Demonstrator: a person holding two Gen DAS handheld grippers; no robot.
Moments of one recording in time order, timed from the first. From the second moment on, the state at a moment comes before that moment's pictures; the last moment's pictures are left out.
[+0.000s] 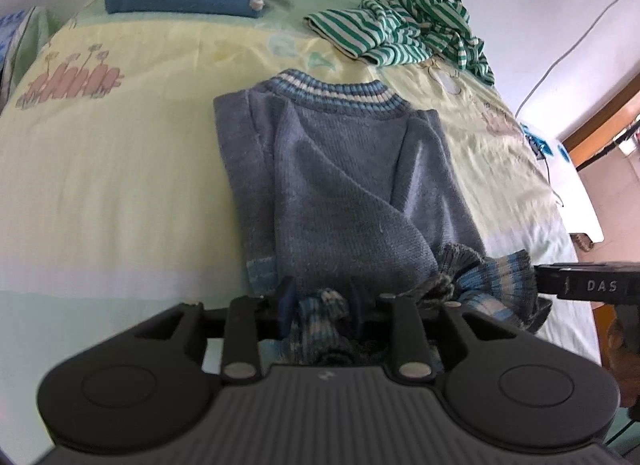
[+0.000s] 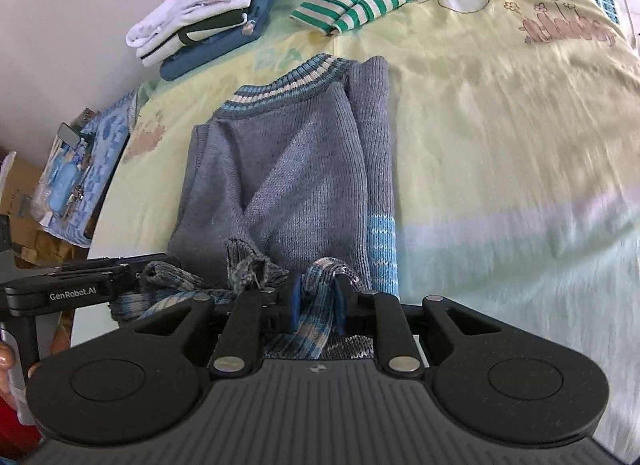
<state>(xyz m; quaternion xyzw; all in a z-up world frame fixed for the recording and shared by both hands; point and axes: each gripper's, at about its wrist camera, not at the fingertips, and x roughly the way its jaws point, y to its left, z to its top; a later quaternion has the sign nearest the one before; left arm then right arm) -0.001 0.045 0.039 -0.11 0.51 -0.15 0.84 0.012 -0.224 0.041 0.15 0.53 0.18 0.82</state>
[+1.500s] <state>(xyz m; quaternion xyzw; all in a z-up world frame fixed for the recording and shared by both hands) -0.051 0.051 0.025 -0.12 0.47 -0.14 0.86 0.000 -0.227 0.017 0.08 0.42 0.22 0.88</state>
